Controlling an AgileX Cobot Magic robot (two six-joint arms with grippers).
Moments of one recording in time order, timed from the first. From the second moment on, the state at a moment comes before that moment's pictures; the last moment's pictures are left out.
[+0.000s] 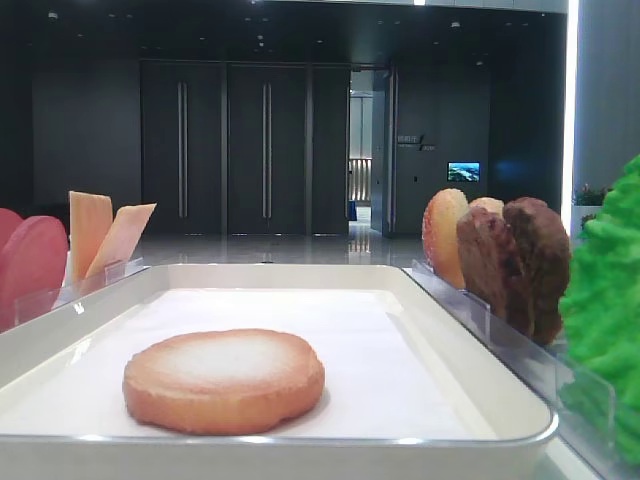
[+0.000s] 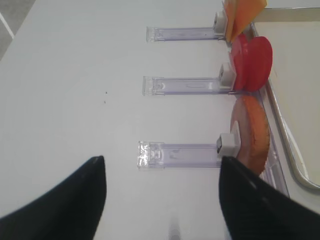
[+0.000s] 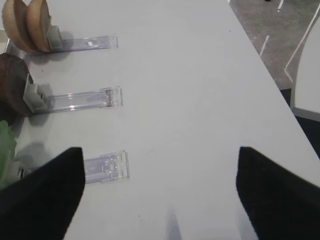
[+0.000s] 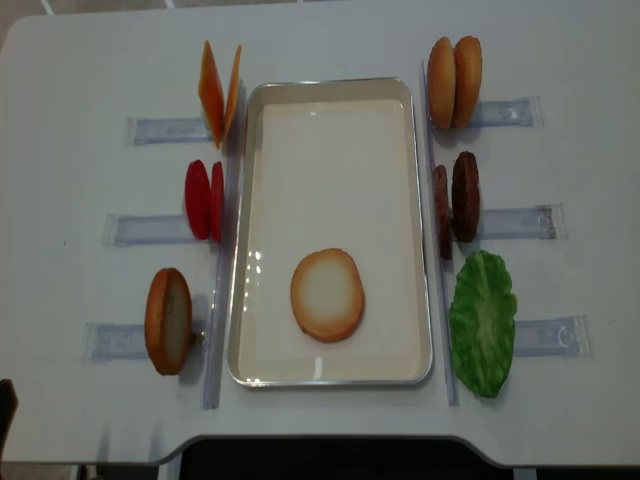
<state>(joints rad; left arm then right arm) -0.01 -0.01 -0.47 0.10 1.11 -0.04 -0.14 -0.01 -0.51 0.05 1.13 -0.06</state>
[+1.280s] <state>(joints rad) -0.01 -0.01 -0.47 0.10 1.11 -0.04 -0.09 0.54 -0.66 0.08 1.22 -0.05</state>
